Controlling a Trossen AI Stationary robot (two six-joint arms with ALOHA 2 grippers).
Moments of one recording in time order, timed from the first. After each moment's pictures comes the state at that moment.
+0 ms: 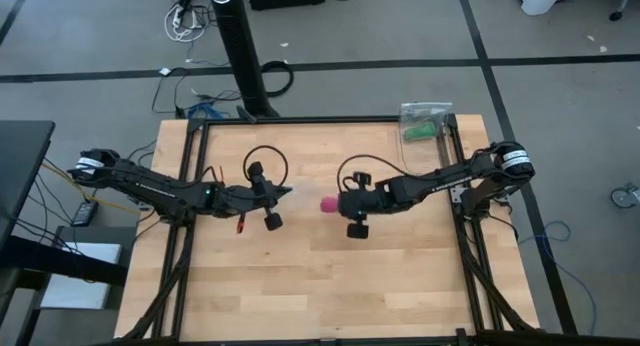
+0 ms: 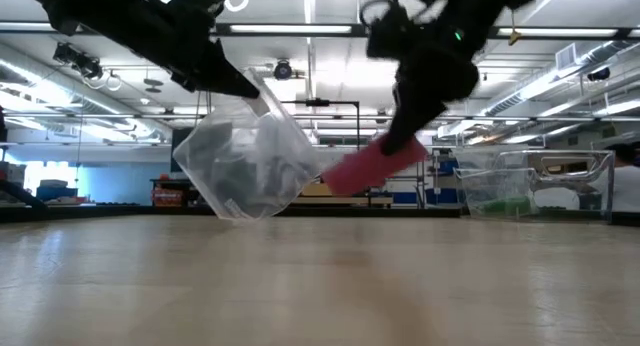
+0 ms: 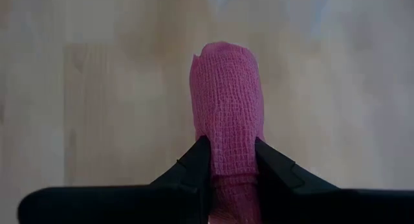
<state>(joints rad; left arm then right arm) -0.17 1.16 0.55 0.19 -0.57 -0.05 0.14 1.62 1.09 -0.47 0.32 0.12</state>
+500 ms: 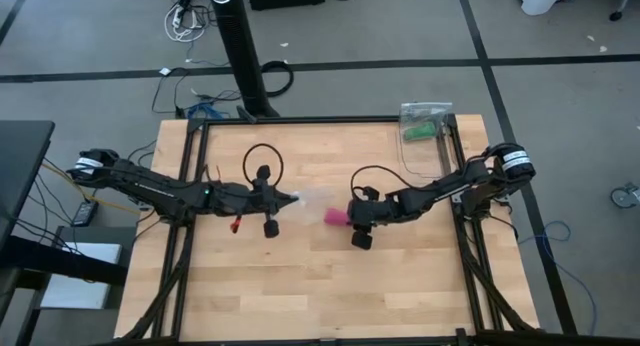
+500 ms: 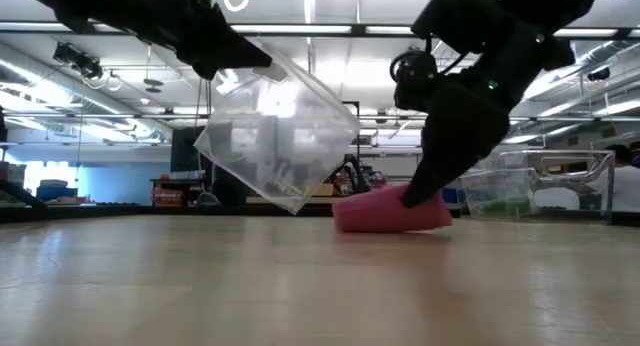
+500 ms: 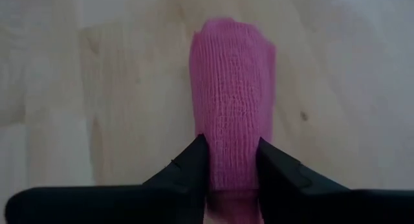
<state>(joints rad) -0.17 1.15 0.55 0.32 -0.37 0.00 0.18 1.62 0.78 -0.07 0.23 0.37</state>
